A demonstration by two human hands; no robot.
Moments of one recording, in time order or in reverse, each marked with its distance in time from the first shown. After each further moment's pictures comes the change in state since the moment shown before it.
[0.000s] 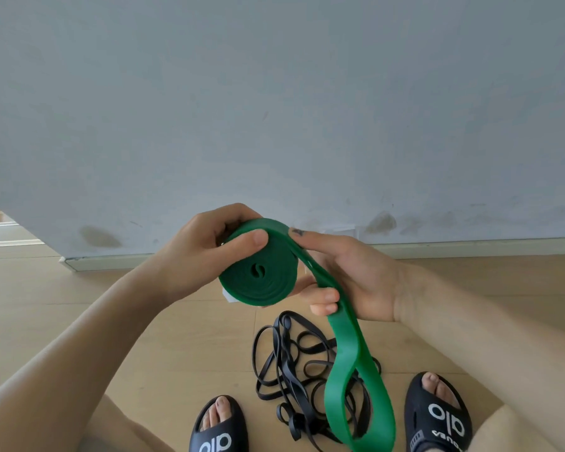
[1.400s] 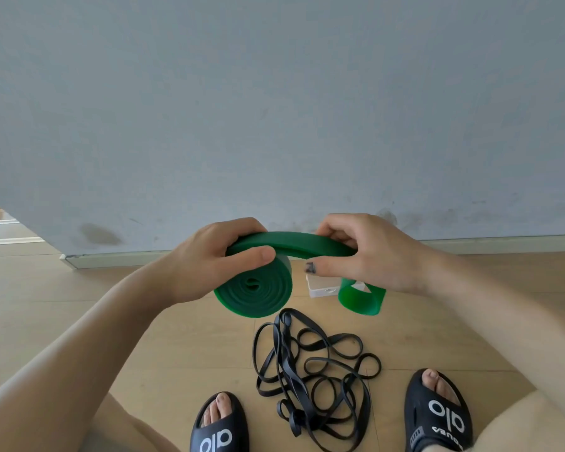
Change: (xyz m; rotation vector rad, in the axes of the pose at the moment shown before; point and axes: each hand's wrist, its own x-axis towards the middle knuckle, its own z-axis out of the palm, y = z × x) left_hand 0.003 -0.008 0.001 0.248 -0.106 -0.046; right_hand -0.025 -0.016 -0.013 -1.001 0.500 -0.206
